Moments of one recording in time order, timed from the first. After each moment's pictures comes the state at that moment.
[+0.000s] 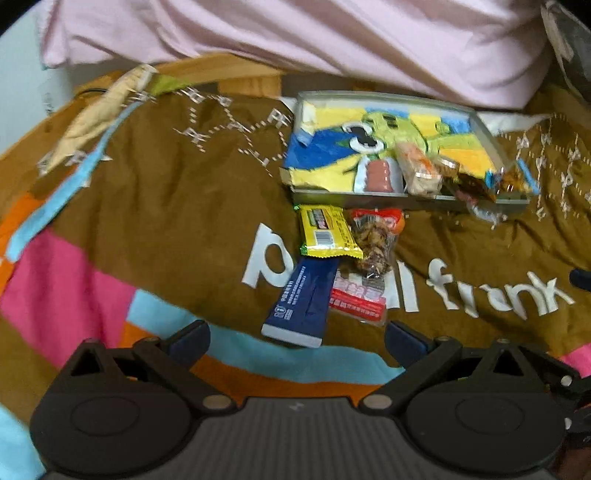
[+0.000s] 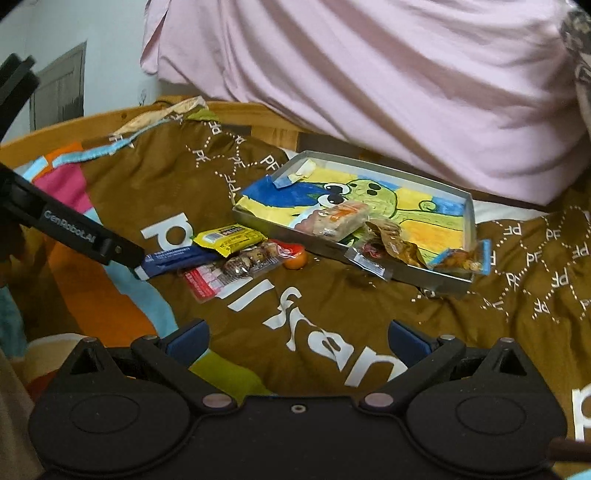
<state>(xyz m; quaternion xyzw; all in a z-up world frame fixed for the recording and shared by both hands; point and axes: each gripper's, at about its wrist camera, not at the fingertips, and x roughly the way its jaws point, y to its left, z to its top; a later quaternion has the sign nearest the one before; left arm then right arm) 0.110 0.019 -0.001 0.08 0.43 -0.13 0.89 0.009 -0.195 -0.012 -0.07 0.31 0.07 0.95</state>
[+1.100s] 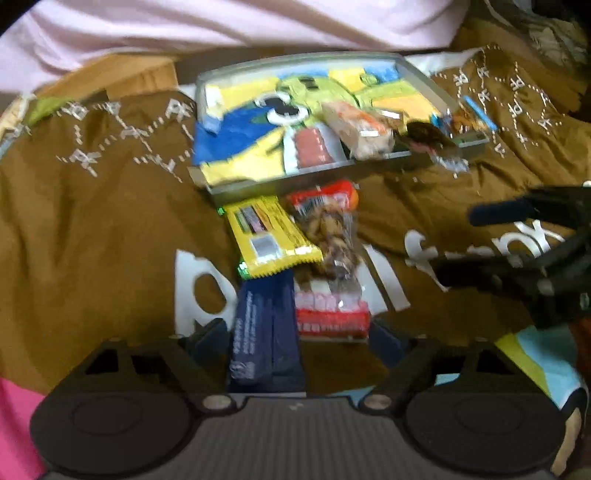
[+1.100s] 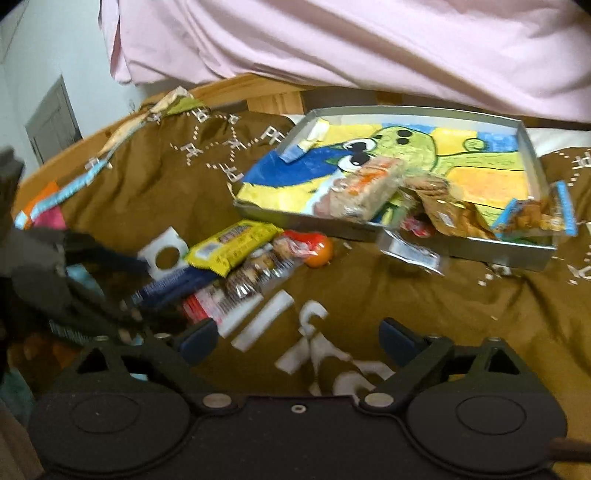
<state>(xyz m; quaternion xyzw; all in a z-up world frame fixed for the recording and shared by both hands) 0.161 -0.001 -0.039 0.16 0.44 -0.27 0.84 0.105 -0.217 -0.040 0.08 0.37 0.14 0.92</state>
